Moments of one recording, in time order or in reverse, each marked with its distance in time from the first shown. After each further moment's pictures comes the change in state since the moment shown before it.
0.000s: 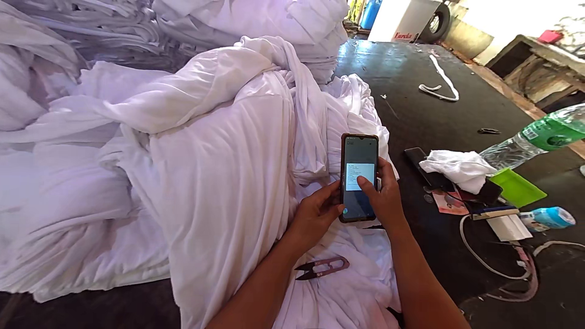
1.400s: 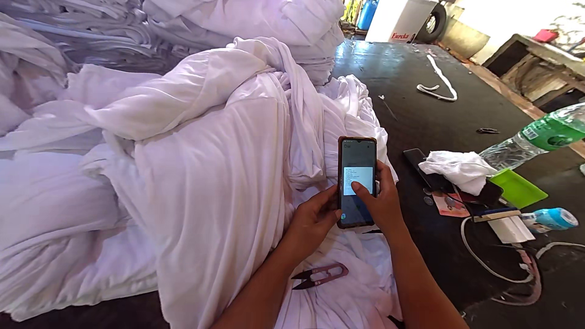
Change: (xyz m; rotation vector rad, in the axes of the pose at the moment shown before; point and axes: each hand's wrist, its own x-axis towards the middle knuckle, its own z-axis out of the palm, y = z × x) left_hand -0.001 -0.004 0.000 -0.011 0.007 0.037; right_hand -0.001 -0.001 0.002 0.003 0.008 0.018
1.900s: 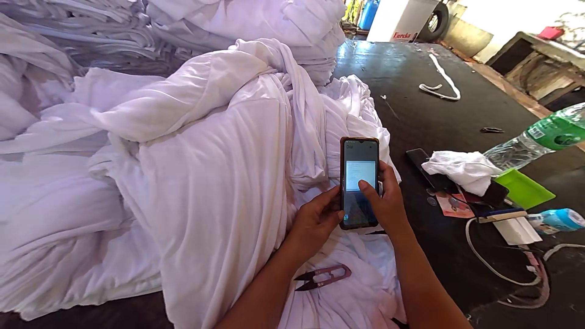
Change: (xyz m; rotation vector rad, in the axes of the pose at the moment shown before) left_hand 0.000 0.001 0.000 -0.020 -0.004 -0.006; right_hand 0.001 -0.001 -0.002 0.045 -0.022 -0.024
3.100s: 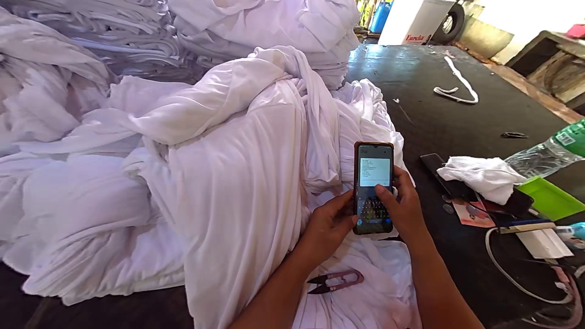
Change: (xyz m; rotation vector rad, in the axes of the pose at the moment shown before) left_hand 0.000 0.002 0.000 -0.001 -0.011 -0.010; right_hand 0.001 -0.001 -0.003 0.053 -0.032 -0.029
